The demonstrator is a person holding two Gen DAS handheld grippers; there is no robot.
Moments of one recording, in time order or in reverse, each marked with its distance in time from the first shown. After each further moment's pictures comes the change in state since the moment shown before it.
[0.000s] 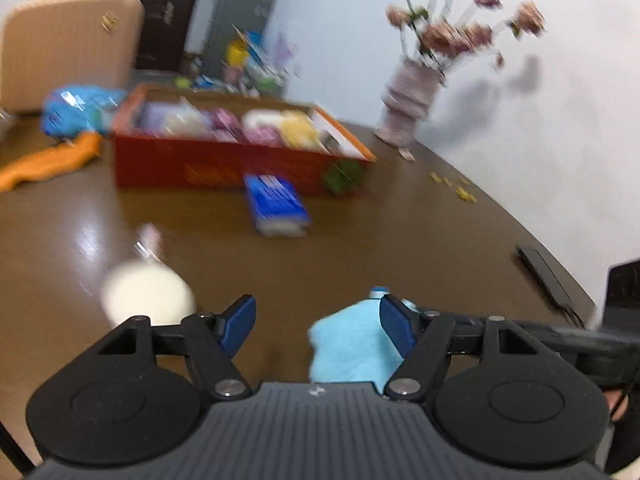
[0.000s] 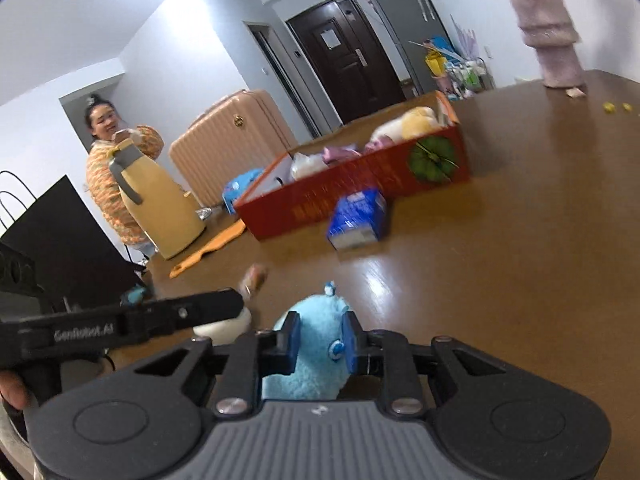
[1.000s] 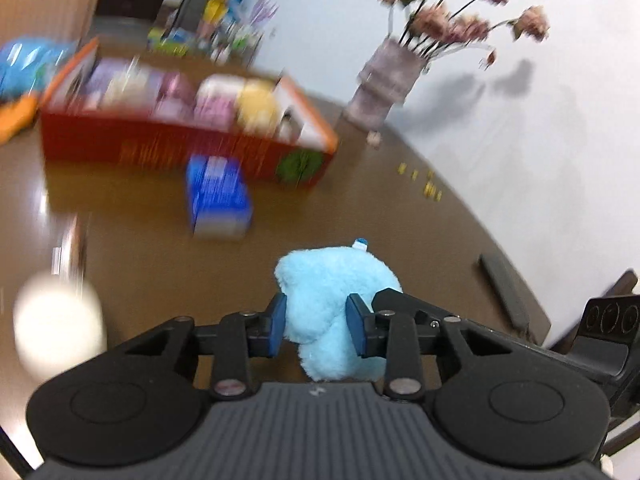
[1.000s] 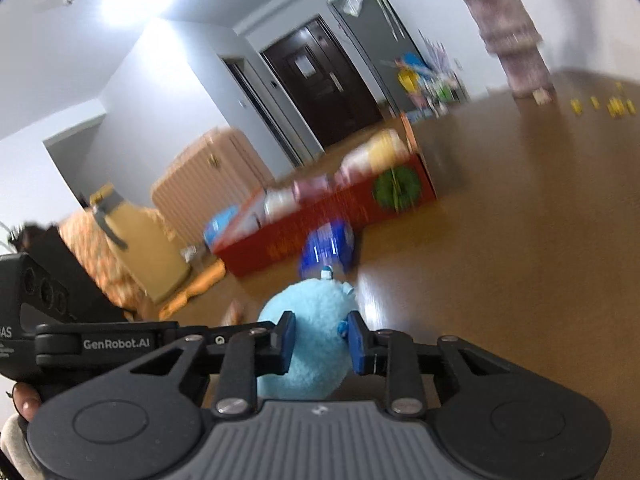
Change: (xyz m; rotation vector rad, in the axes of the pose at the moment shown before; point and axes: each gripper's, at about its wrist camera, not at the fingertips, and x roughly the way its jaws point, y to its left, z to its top) left arm 0.044 -0.002 0.060 -0.080 0.071 -0.148; right arm 0.000 -0.016 0.029 0.069 -0.112 -0.019
